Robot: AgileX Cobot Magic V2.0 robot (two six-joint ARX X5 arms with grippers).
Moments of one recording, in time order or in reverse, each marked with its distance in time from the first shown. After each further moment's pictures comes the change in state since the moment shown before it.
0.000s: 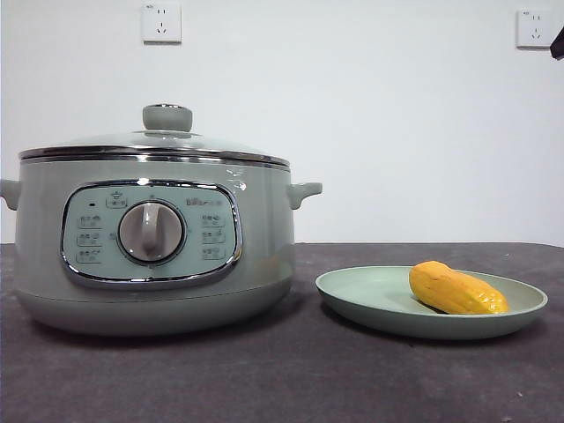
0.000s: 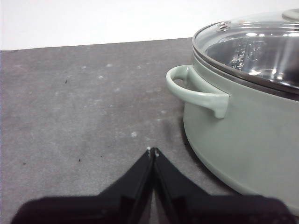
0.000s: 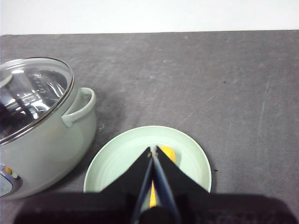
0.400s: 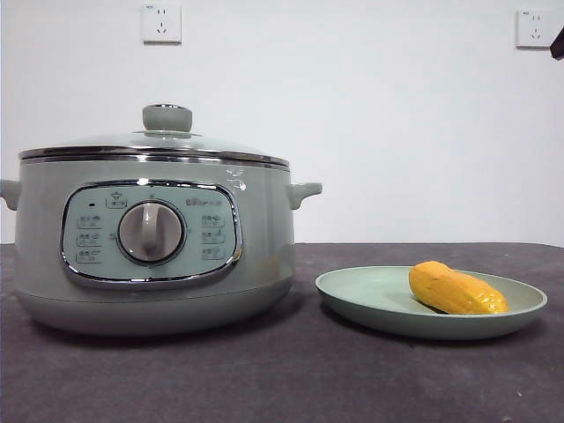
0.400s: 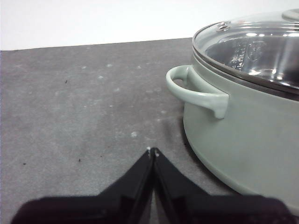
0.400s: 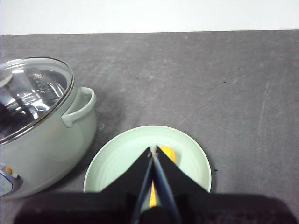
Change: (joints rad) left arm 0.000 0.000 0.000 0.000 0.000 0.000; right arm 0.000 -0.002 0.000 -0.005 0.000 0.000
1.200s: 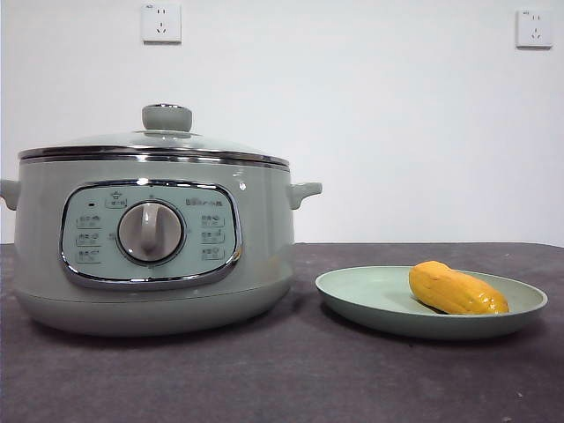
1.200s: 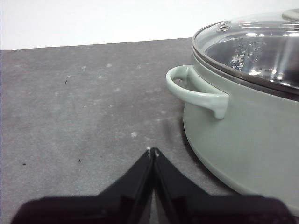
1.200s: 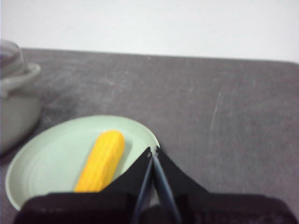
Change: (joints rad) left arm 0.000 0.000 0.000 0.000 0.000 0.000; right arm -0.212 -0.515 -0.493 0.170 -0.060 -0.159
